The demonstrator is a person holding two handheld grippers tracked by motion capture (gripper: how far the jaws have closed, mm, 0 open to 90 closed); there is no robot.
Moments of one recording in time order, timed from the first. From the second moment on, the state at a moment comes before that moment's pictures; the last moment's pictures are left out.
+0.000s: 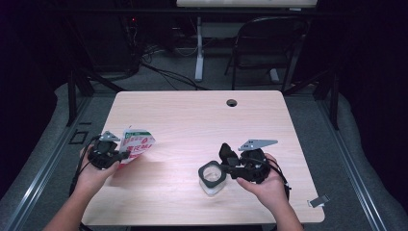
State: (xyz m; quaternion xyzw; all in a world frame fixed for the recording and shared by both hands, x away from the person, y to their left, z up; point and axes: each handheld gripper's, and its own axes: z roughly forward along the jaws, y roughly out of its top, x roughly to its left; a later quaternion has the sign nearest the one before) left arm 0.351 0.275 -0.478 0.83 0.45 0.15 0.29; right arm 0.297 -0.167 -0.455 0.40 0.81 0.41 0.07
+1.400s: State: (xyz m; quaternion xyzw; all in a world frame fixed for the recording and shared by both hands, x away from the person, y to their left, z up) left arm 0.350 0.249 -0.417 0.85 0.39 0.18 0.32; right arm 0.297 -0.169 -0.454 0.40 0.81 0.42 0.07
